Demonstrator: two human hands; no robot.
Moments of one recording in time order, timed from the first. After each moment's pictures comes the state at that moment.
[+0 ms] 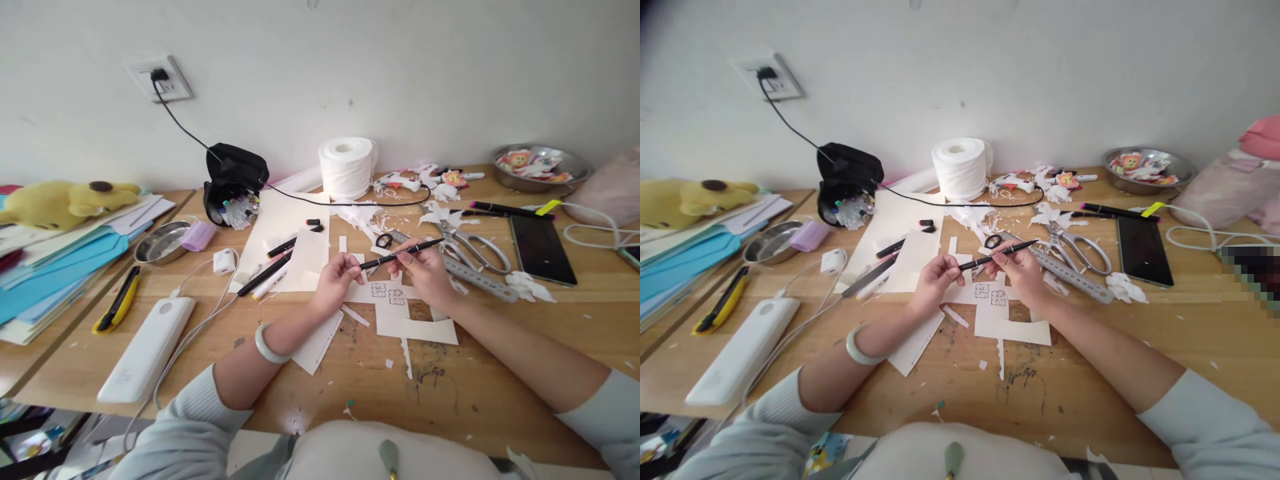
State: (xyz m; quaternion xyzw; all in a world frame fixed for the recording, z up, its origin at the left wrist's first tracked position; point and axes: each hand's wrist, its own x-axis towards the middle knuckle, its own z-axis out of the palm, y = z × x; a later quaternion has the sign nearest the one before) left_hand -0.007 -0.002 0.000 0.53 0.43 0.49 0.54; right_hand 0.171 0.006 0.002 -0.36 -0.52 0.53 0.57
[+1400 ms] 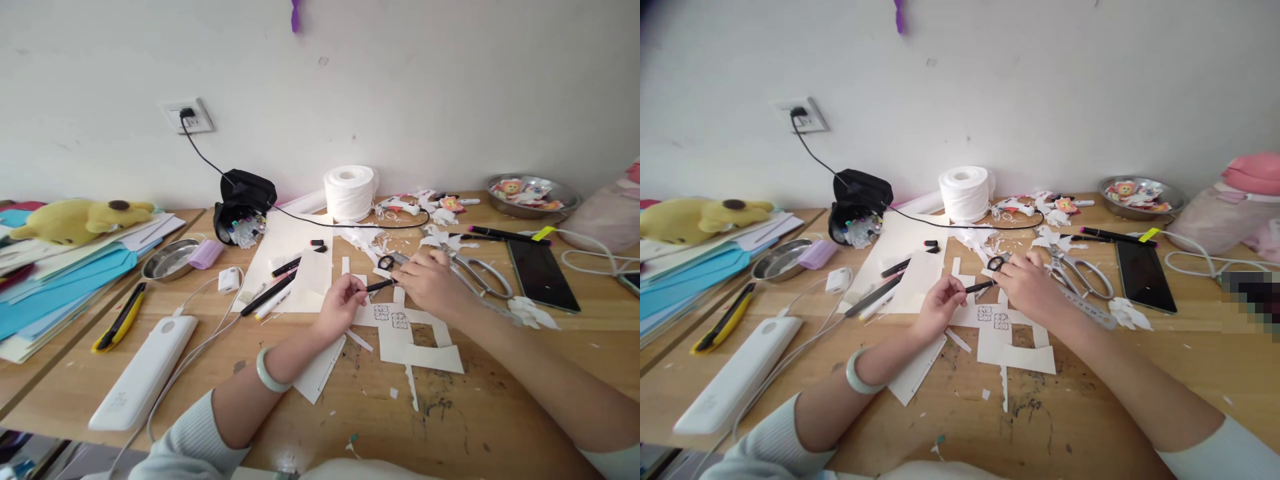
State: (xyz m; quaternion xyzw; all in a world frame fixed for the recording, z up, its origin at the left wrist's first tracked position) left_hand -0.006 -0.005 0.002 0.60 0.42 0.47 0.49; right_hand 0.194 0.015 0.039 -0.36 -0.90 -0.17 0.17
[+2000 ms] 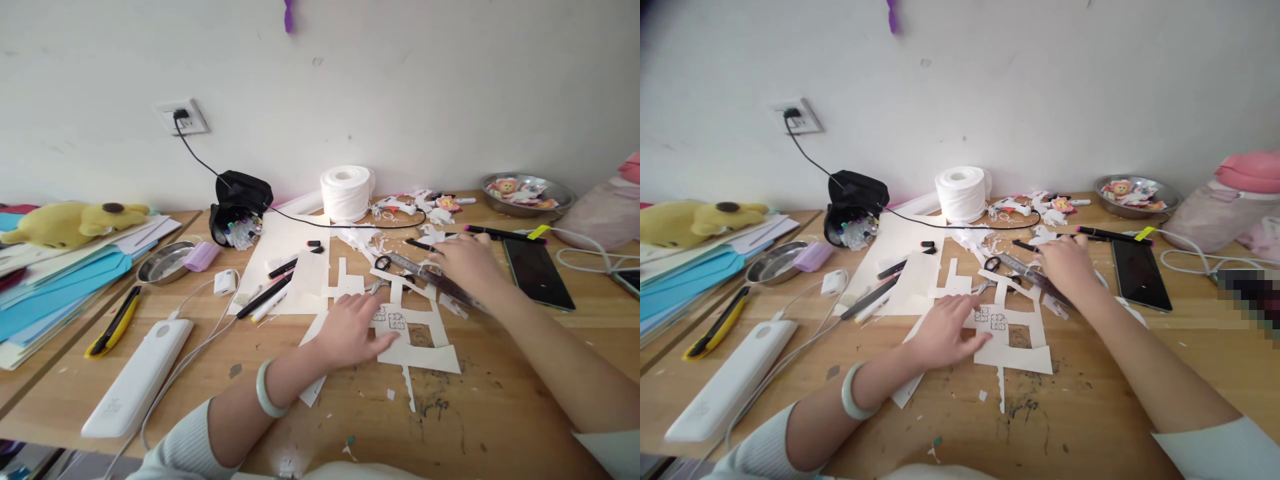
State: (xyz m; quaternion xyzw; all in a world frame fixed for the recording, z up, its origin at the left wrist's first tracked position) left_hand 0.001 -0.031 0.013 0.87 0.42 0.21 0.17; right_hand 0.241 0.048 0.048 -0.63 -0.77 -0.11 0.01
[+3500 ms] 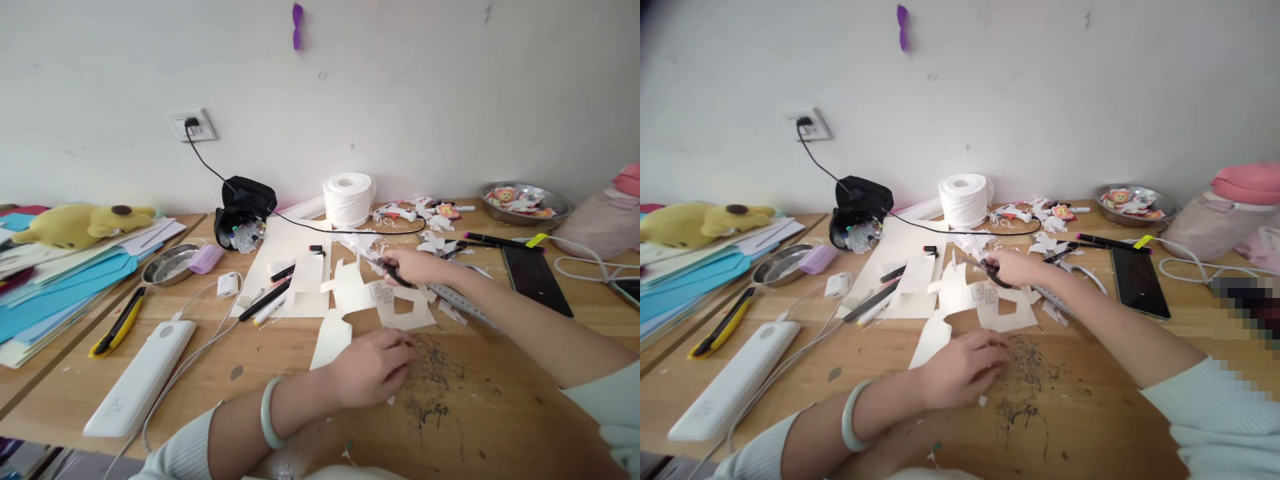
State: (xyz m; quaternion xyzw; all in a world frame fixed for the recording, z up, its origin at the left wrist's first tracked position) left_hand 0.013 -0.058 0.020 0.92 0.26 0.17 0.25; right_hand 0.180 0.067 0.068 -0.48 -0.82 0.31 0.08
